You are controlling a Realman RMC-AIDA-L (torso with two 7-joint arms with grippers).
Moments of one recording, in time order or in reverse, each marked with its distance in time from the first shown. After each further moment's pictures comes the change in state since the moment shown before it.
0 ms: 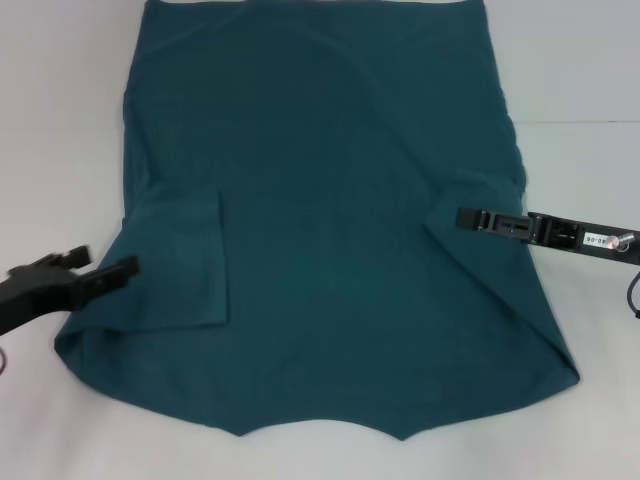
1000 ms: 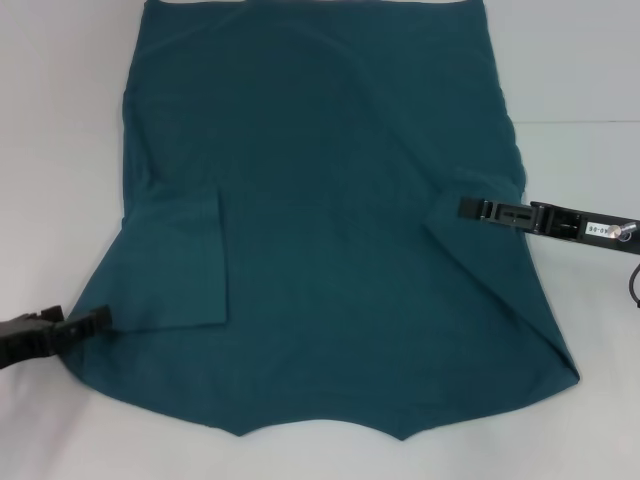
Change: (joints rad) left arm 0.024 0.002 -0.067 0.026 0.183 -0.008 -0.151; right arm 0.010 -0.007 0.002 -0.004 0.005 0.009 0.007
